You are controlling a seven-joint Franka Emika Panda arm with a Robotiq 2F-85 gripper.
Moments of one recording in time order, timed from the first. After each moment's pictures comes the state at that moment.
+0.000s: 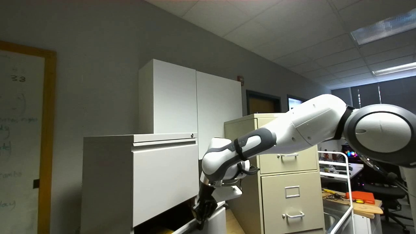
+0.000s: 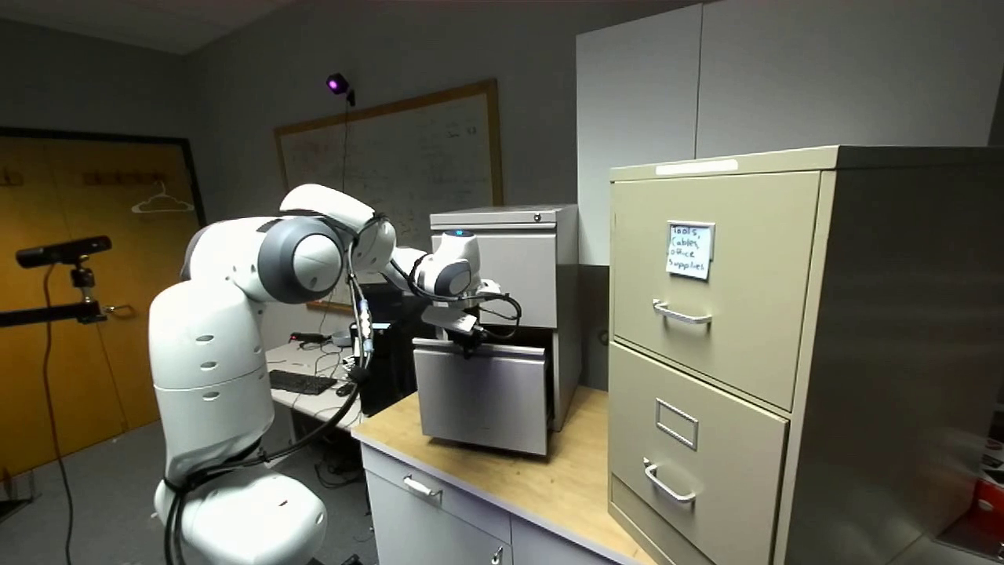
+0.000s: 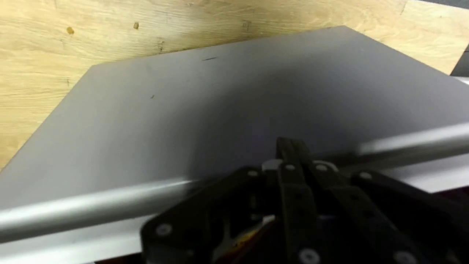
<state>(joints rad) 0.11 0.03 0.02 -2.01 0.18 2.28 -0.07</state>
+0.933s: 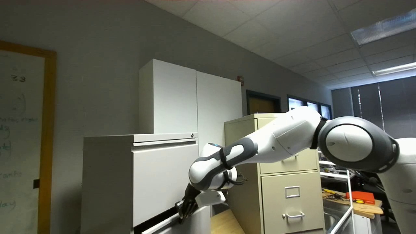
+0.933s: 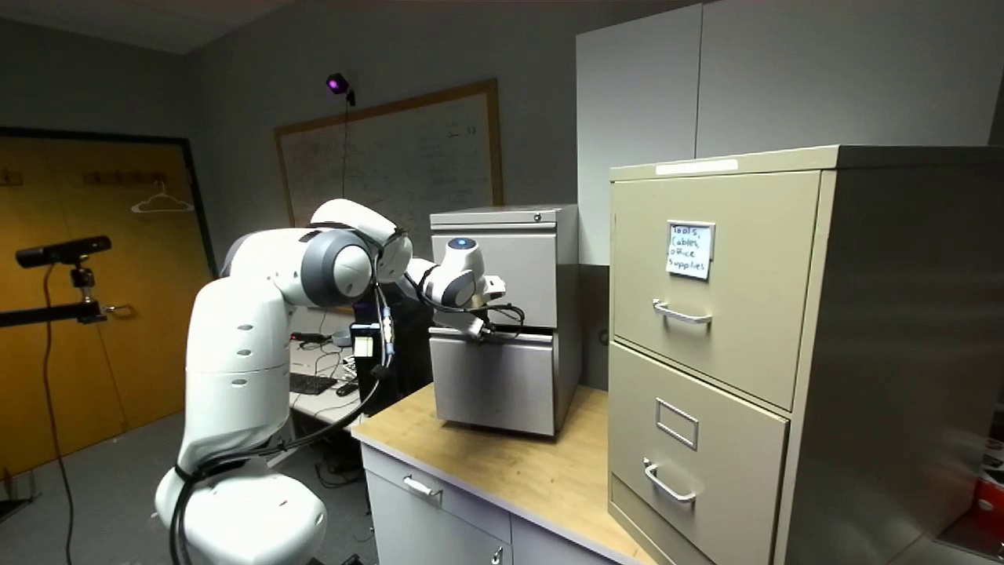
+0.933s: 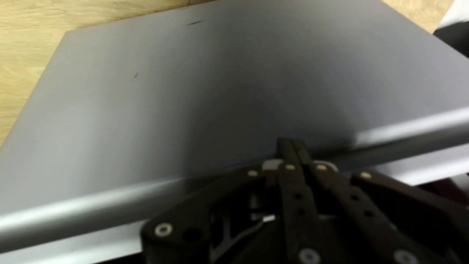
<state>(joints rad) 0.10 0.20 0.06 -1.89 0.24 2.54 -0.08</state>
